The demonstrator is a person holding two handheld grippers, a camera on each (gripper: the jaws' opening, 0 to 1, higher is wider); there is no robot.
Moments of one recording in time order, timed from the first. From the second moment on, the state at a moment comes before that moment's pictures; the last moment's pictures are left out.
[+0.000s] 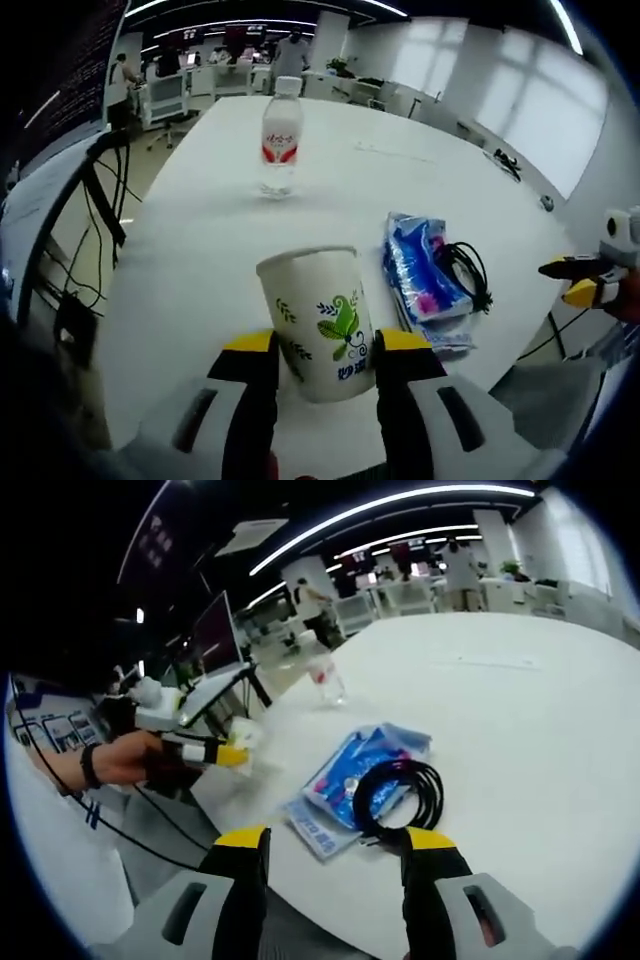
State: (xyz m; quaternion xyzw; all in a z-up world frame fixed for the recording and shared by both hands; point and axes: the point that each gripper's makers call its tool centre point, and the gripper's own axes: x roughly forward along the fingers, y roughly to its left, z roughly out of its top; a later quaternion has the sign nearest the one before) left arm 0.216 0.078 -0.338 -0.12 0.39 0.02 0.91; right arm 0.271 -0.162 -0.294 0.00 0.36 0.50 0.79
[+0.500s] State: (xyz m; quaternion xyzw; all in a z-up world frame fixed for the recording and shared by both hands) left arm 0.219 0.038 -0.318 0.02 0.39 -0.10 0.91; right arm 0.272 -0.137 -0.290 0.00 0.36 0.51 0.78
